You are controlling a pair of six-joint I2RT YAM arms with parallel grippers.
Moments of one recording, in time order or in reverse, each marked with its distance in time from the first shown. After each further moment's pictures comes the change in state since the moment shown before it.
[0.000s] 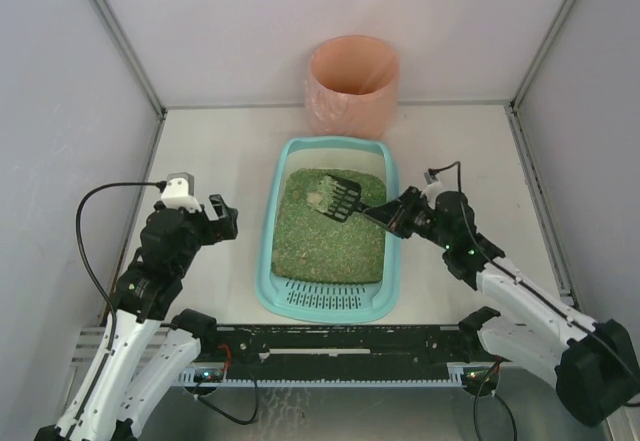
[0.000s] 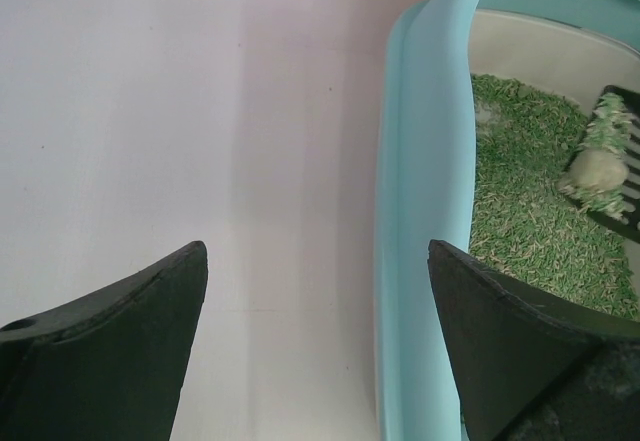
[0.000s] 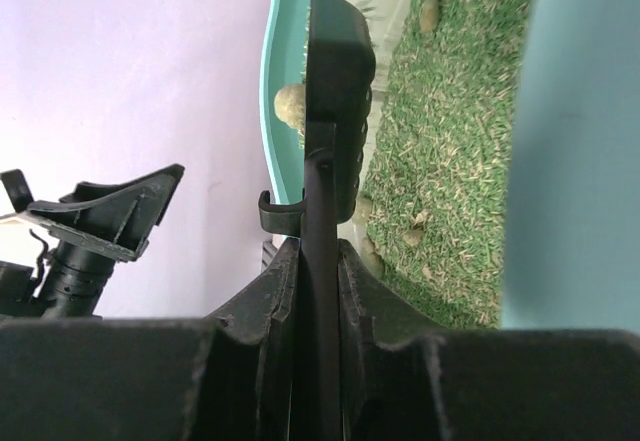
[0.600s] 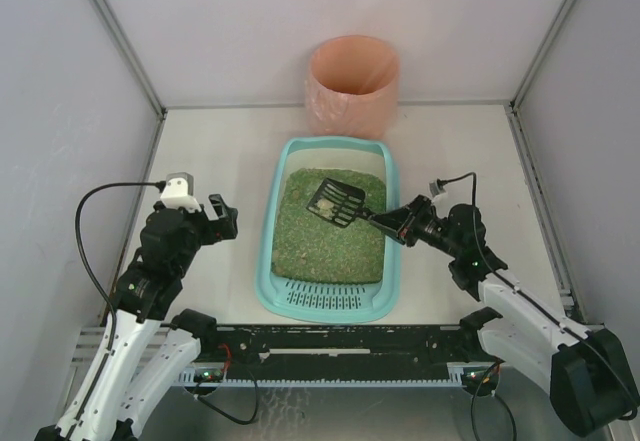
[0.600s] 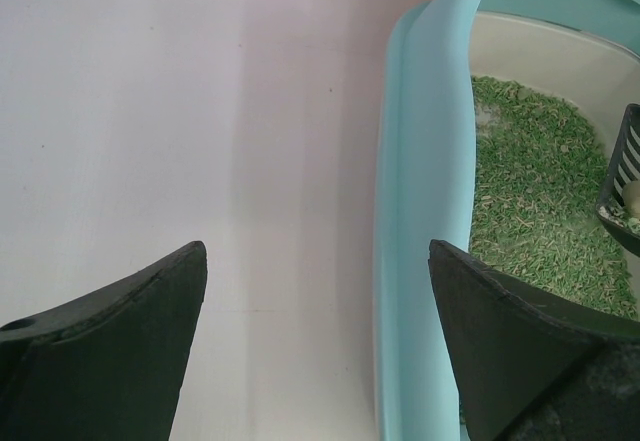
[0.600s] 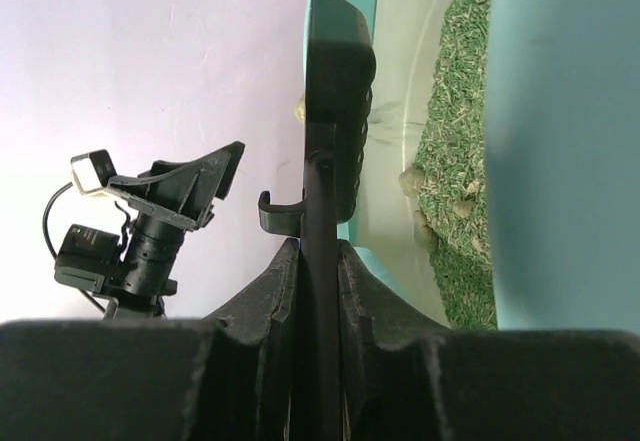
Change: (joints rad) left arm 0.002 0.000 0.000 0.000 0.000 -0.007; right arm -0.121 -0.076 -0.183 0.242 -0.195 0.187
